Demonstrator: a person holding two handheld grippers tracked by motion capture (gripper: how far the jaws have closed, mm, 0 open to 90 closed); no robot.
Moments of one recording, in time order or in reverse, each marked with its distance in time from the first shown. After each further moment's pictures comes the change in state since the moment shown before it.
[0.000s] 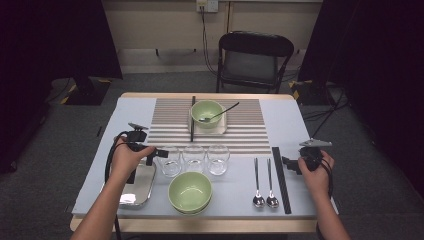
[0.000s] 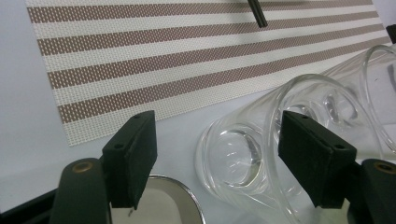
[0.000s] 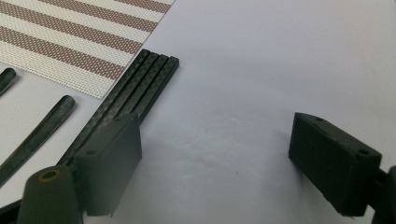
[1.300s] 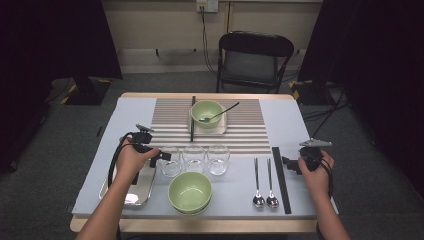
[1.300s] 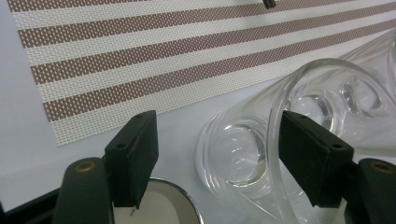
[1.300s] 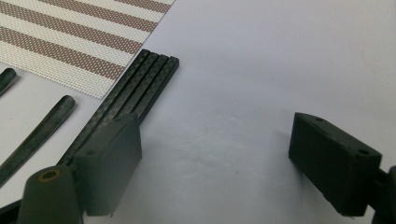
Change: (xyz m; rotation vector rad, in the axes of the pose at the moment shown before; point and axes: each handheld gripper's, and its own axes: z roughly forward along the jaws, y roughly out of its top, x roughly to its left) left arm -0.007 0.000 0.012 0.045 0.035 0.034; right arm 0.000 0.000 0.000 0.000 0.000 -0.001
